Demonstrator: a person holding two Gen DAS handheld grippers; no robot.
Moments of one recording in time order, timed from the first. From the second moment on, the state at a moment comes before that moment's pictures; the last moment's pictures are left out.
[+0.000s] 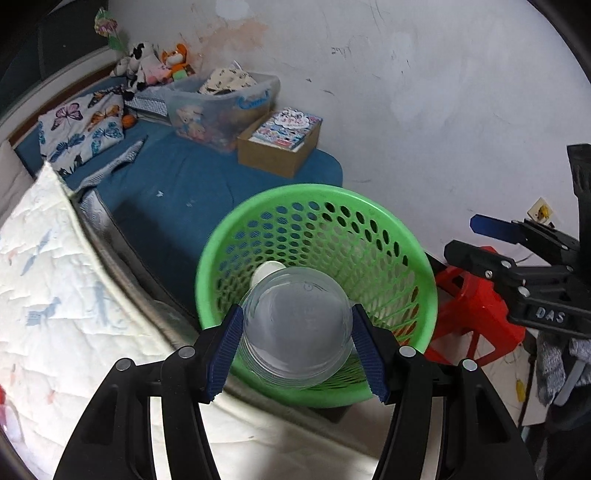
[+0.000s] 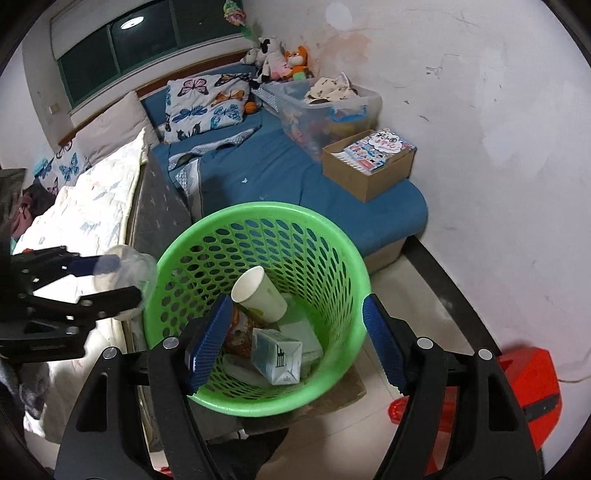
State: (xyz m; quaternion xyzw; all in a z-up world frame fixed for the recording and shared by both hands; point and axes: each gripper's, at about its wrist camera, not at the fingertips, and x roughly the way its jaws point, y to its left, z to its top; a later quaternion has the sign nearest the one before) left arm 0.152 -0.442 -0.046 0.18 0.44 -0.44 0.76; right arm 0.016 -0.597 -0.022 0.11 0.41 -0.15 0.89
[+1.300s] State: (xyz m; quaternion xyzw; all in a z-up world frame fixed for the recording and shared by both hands) left arm 0.191 -0.161 -0.010 0.07 0.42 -0.26 0.87; right arm 0.092 -0.420 -0.006 0.05 0.41 0.01 0.91
